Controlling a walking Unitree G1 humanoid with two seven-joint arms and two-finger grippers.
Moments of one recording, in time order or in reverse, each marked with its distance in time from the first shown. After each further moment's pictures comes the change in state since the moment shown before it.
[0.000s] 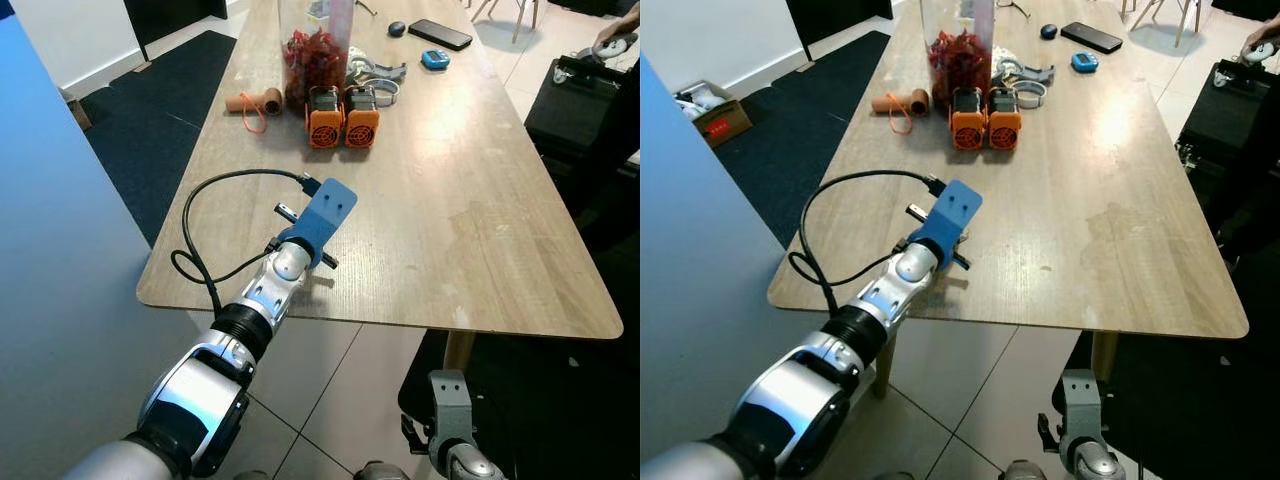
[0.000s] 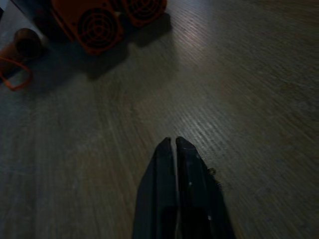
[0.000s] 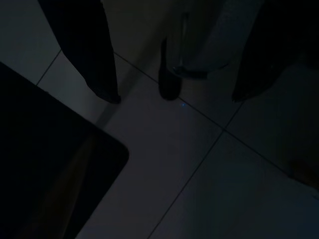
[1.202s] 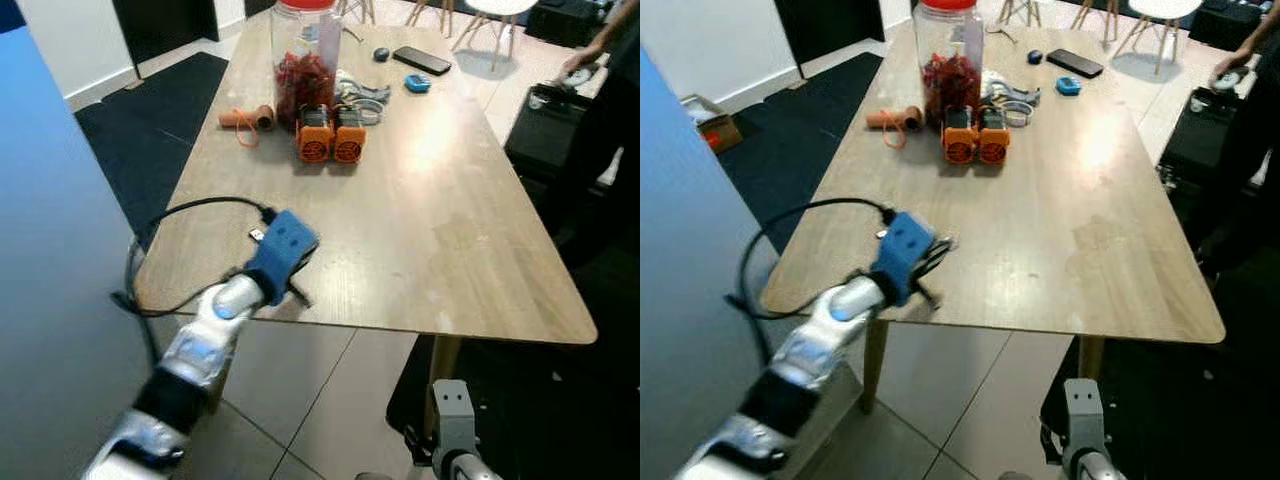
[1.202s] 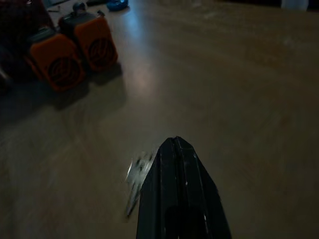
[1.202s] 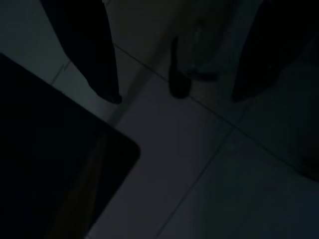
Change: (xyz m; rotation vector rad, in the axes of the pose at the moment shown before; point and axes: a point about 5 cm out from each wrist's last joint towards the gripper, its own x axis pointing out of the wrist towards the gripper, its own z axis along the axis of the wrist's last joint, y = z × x) left arm -0.054 0.001 -0.001 -0.090 -0.164 -0.216; right arm -0.003 0.000 -0.010 -0.001 0.031 0.004
